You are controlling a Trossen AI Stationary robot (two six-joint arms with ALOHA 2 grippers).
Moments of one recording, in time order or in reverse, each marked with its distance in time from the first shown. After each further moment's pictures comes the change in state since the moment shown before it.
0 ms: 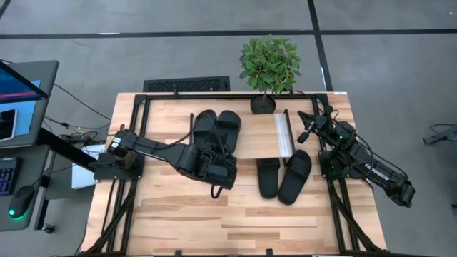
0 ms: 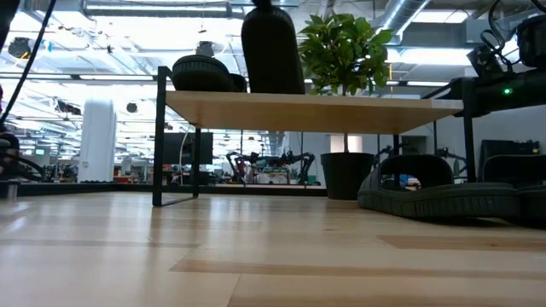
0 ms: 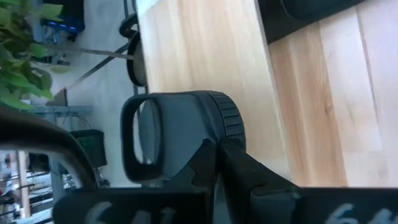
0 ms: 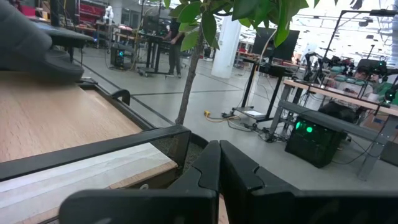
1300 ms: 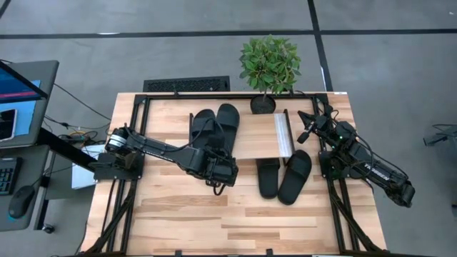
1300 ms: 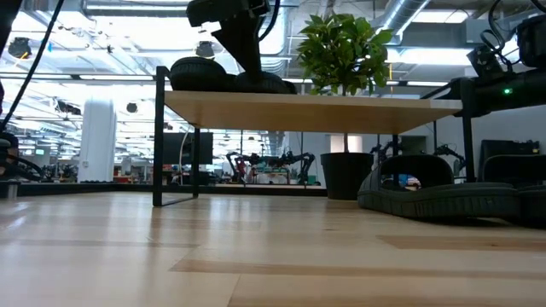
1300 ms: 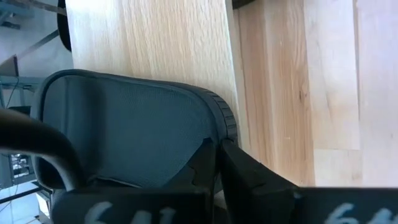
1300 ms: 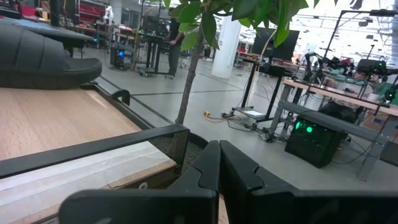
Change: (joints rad) left arm 0.049 -0.037 -0.328 0.206 0.129 -0.111; right arm 0.000 0.000 0.000 0.000 0.000 0.000
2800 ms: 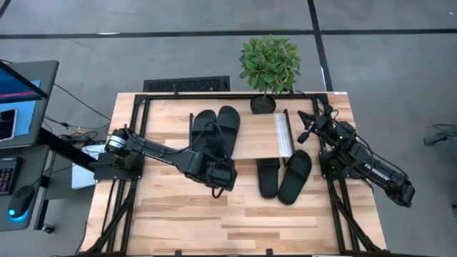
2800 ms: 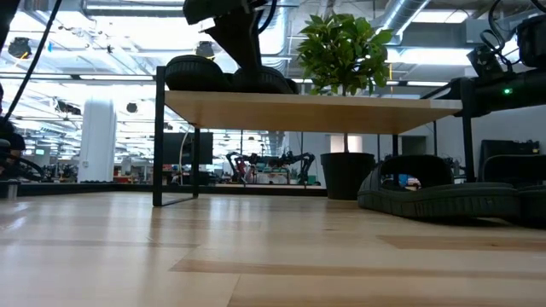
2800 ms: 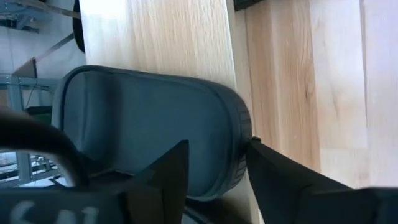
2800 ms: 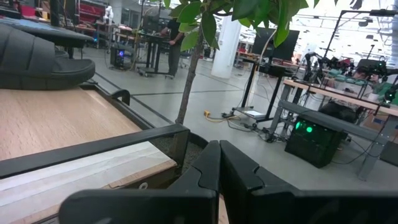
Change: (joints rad) left arm -0.024 0.002 0.006 -0.019 -0.065 -0.018; right arm 0.000 0.000 0.000 0.000 0.000 0.000
